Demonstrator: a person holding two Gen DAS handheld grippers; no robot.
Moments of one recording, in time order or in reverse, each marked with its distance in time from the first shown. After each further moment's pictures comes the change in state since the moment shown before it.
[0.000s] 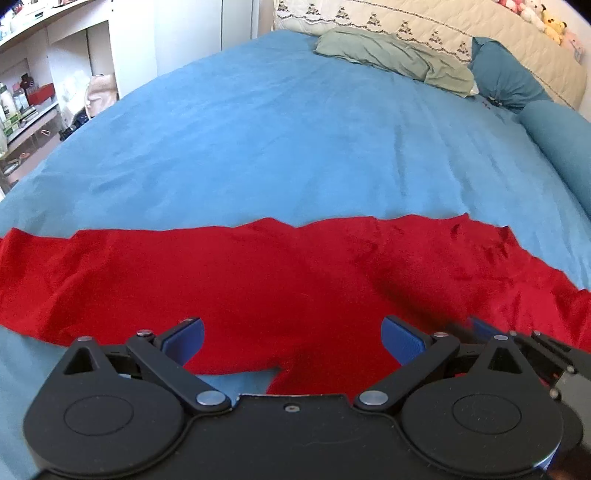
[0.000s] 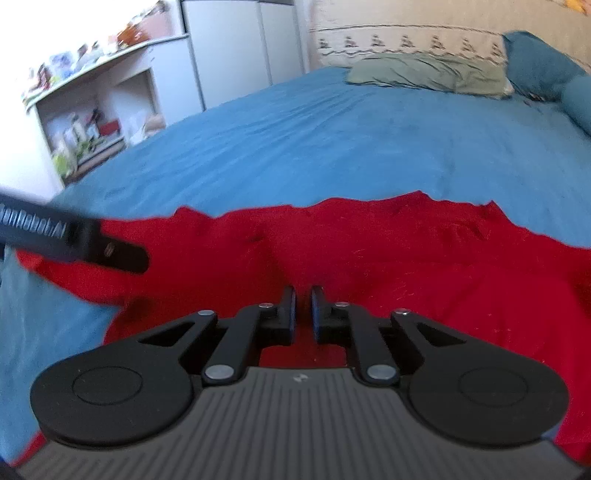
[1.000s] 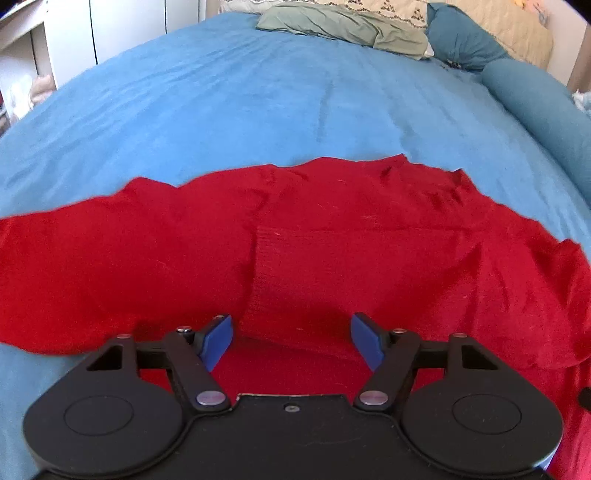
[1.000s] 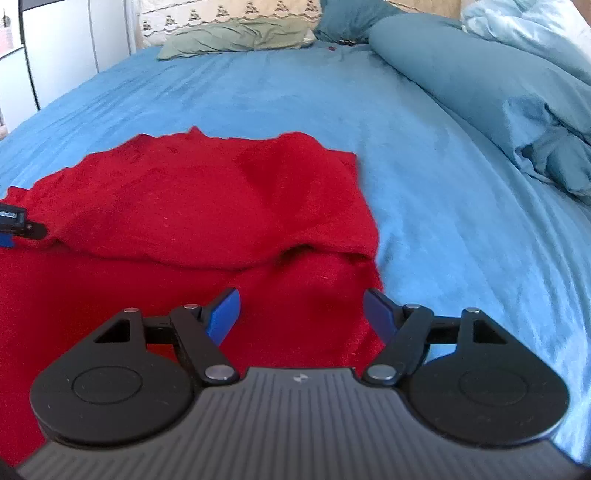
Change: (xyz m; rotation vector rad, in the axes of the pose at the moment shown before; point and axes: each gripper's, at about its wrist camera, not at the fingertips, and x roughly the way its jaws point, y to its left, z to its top) left arm 0.050 -0.073 -0.028 0.074 0.047 -0.087; right arm -0.136 -0.141 -0.085 0.264 0.128 -0.492
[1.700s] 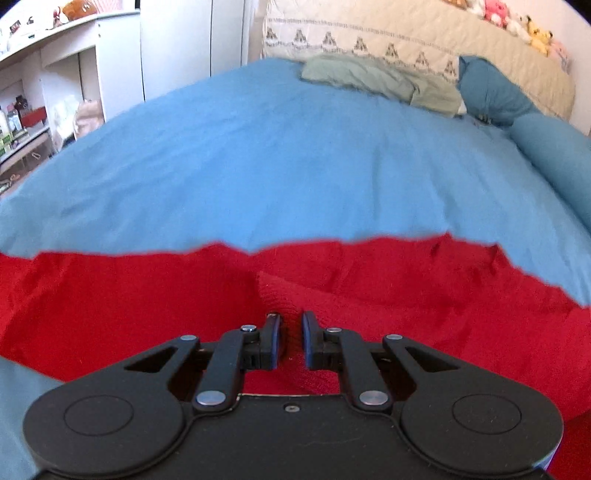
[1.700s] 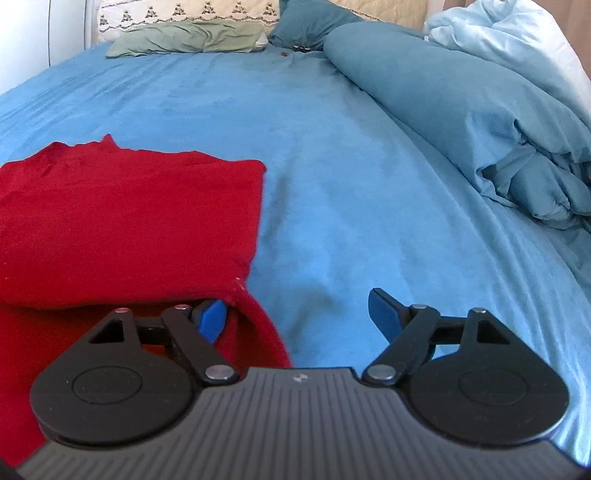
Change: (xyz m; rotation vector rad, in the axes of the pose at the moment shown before) left arm -0.022 0.033 0.015 -0.055 -0.149 0.094; right arm 0.051 -0.033 0.026 -0.039 -0.027 -0.187
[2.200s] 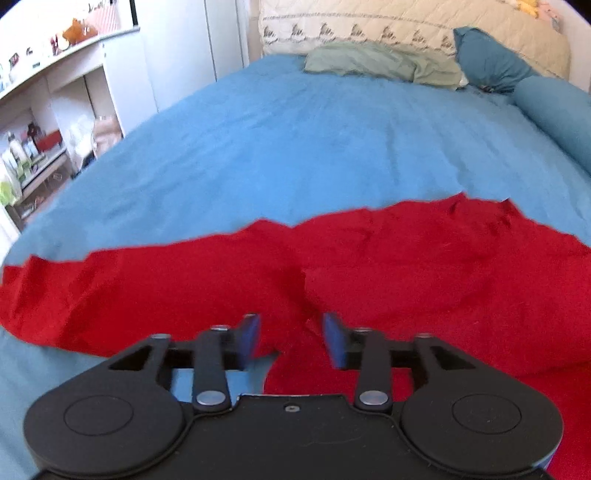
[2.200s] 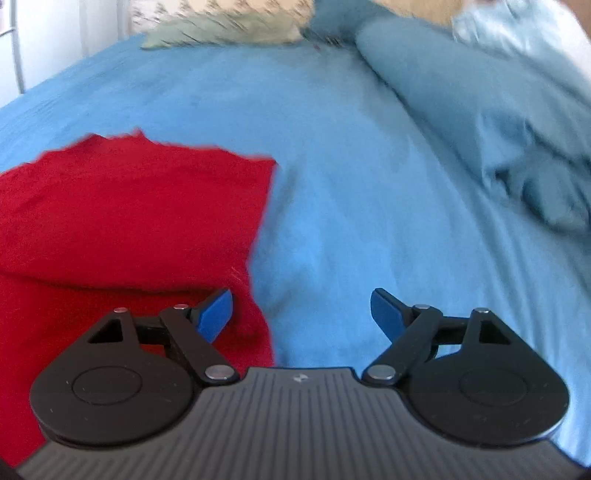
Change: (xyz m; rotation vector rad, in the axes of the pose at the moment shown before) left arm -0.042 0.012 -0.016 0.109 -0.004 0.084; right arm -0.045 -0.022 0.010 -0.054 -0.016 0.209
